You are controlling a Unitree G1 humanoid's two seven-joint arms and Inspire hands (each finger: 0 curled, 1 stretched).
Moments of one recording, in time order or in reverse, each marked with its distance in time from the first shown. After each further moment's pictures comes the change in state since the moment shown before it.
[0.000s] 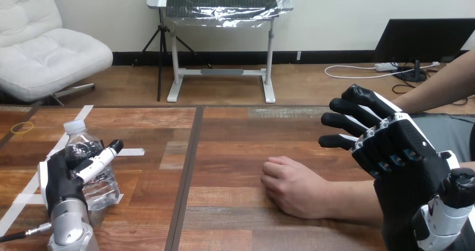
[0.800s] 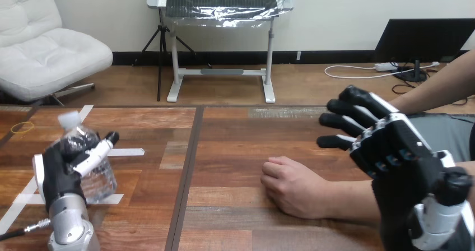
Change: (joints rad) left arm 0.031 -0.019 -0.002 -0.088 0.001 -0.057 0.018; right arm -0.020 0.001 -0.001 0.031 -0.028 -0.001 -0.001
